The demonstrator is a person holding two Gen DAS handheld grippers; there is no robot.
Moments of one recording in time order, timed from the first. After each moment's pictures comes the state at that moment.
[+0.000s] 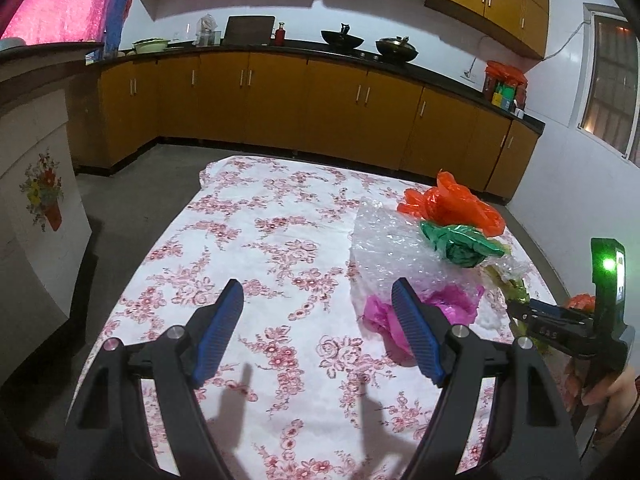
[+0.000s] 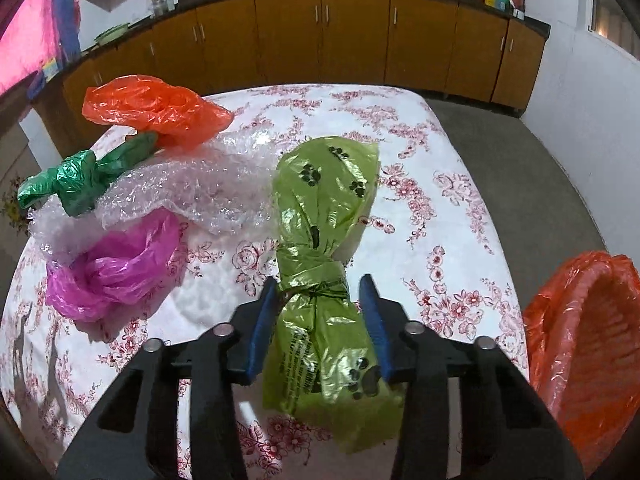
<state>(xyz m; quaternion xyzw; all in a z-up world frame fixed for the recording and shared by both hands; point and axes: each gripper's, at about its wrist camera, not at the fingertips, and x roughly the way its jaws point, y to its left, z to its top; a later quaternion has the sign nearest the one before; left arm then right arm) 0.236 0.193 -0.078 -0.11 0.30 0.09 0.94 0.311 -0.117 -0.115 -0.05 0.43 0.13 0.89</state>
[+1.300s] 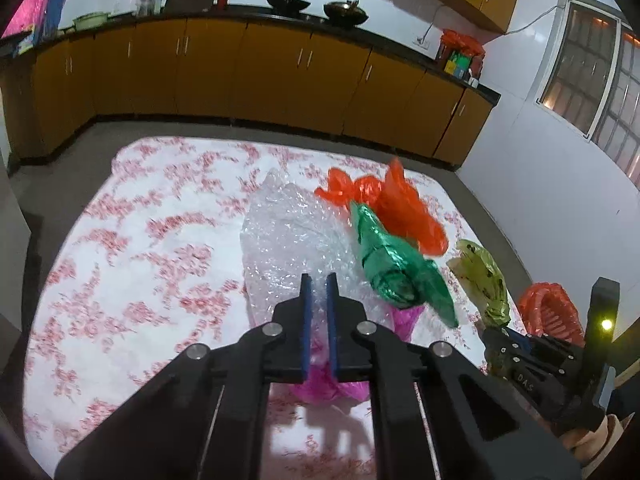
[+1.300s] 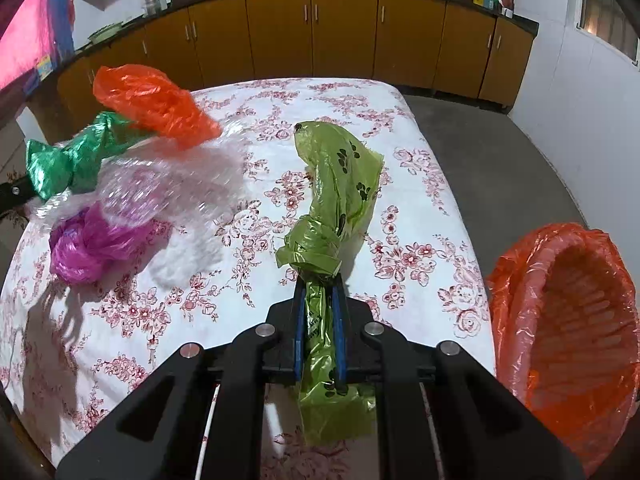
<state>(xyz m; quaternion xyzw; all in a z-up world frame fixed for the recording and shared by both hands) 0.300 0.159 -0.074 -0.13 0.35 -0.02 0.93 0.285 -0.142 -0.111 -0.06 0.43 0.11 0.89</state>
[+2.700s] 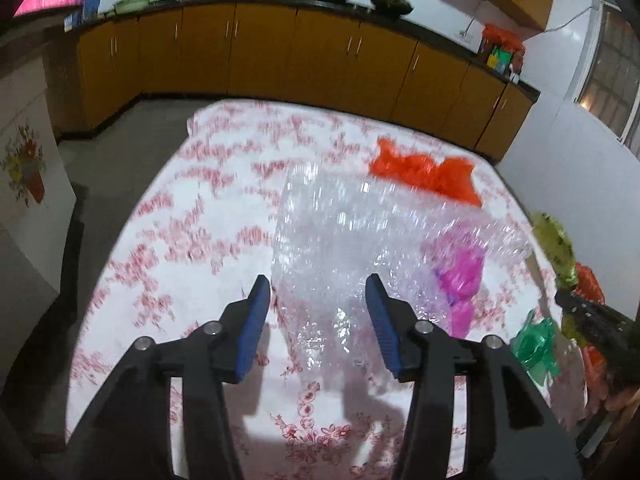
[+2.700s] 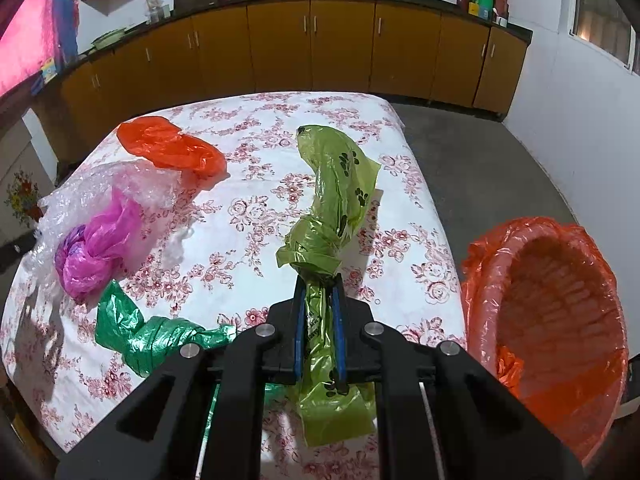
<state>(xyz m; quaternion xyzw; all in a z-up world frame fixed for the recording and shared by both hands) 0.241 0.213 -0.100 -0.14 0.39 0.05 0.91 0.259 -0.151 -0.095 -0.06 0.41 0.11 0.90</state>
